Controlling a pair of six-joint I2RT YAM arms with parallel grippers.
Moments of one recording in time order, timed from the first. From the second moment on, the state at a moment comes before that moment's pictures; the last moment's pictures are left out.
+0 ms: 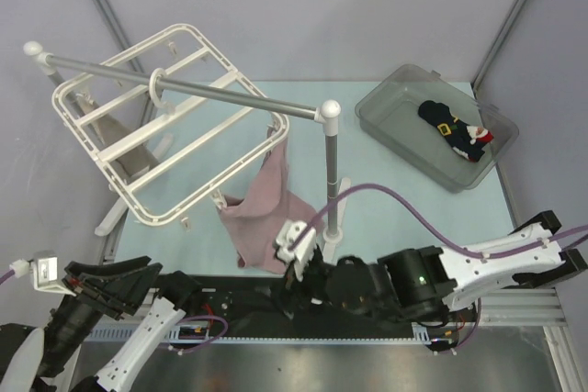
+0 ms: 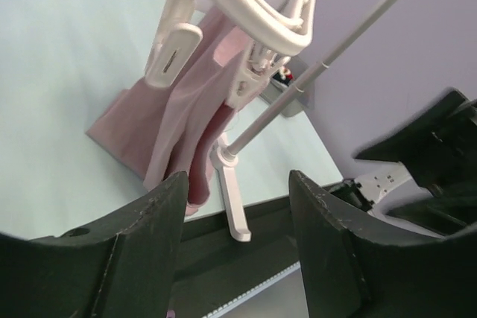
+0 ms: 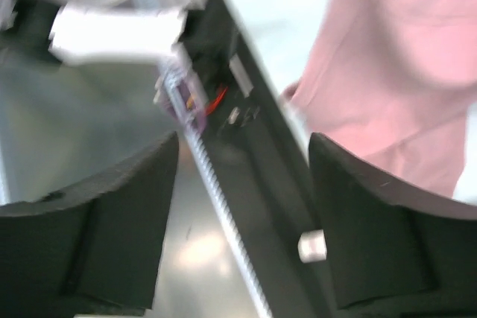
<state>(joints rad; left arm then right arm) -0.54 0.03 1.32 -1.27 -0.04 -0.65 1.89 1.22 1.35 -0.47 0.65 0.32</state>
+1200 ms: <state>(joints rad) -0.54 0.04 1.39 -1.17 -0.11 -0.63 1.64 1.70 1.26 0.69 0.45 -0.31</state>
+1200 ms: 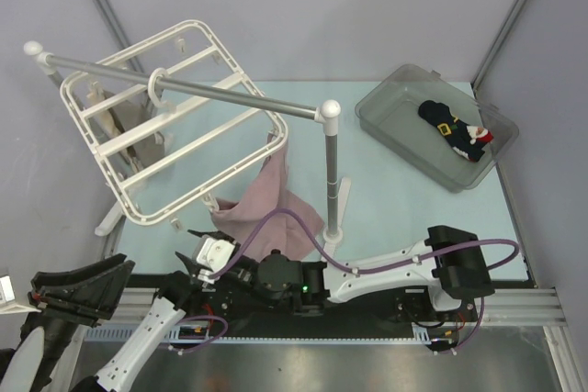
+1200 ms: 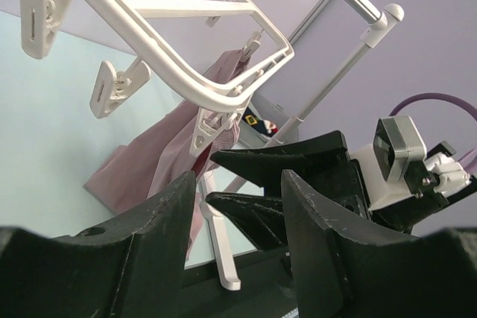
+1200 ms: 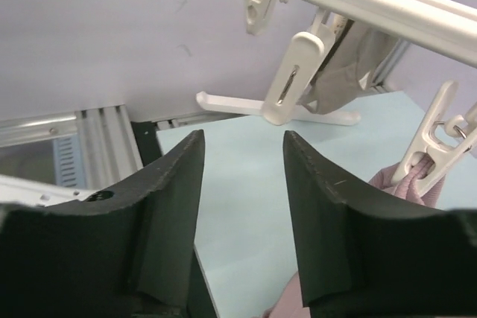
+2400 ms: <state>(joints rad) -0.54 0.10 1.37 -1.11 0.00 -0.64 1.62 1.83 1.39 0.86 0.66 -0.36</state>
